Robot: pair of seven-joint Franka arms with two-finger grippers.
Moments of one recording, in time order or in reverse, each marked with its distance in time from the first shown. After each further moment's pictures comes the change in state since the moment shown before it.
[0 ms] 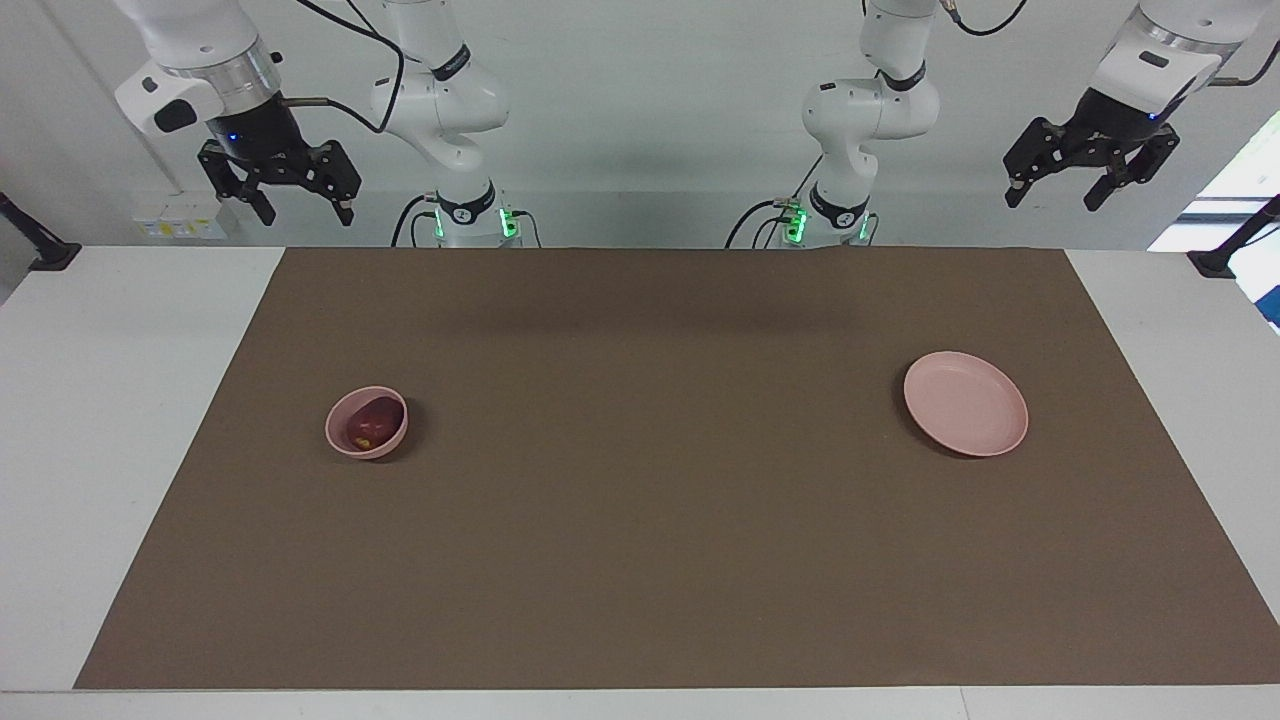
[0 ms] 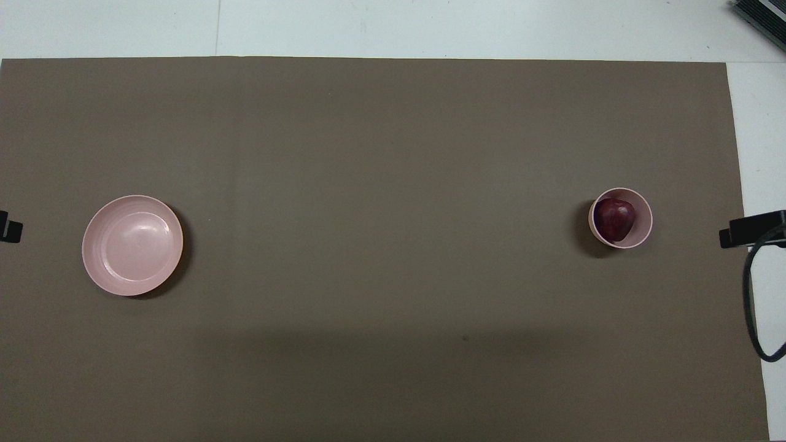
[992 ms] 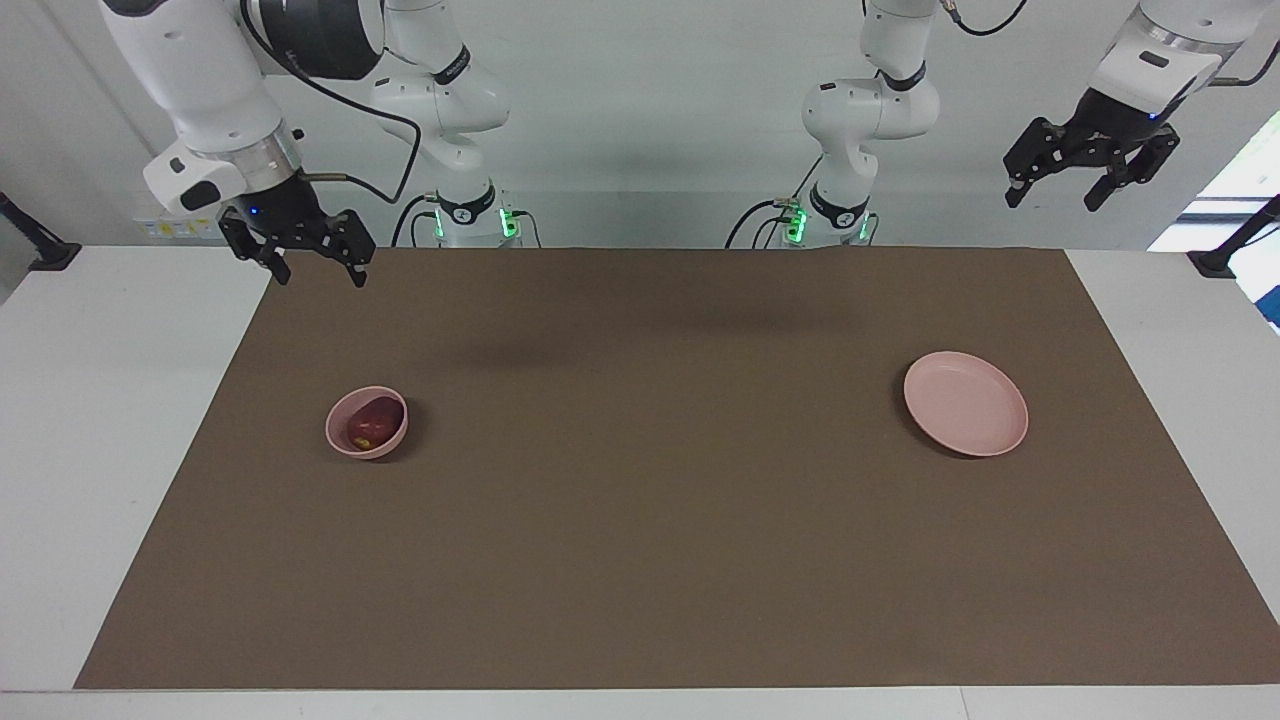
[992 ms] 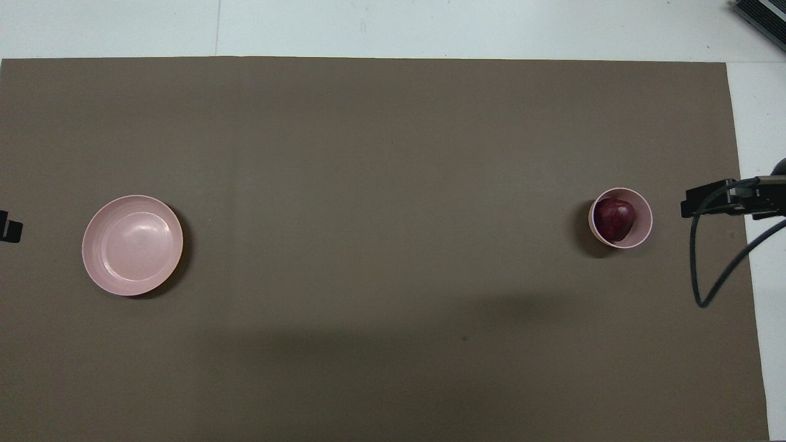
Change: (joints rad) left arm 0.000 0.000 0.000 0.000 0.000 0.001 0.000; right arm 0.022 0.076 0.002 -0.009 0.000 0.106 0.044
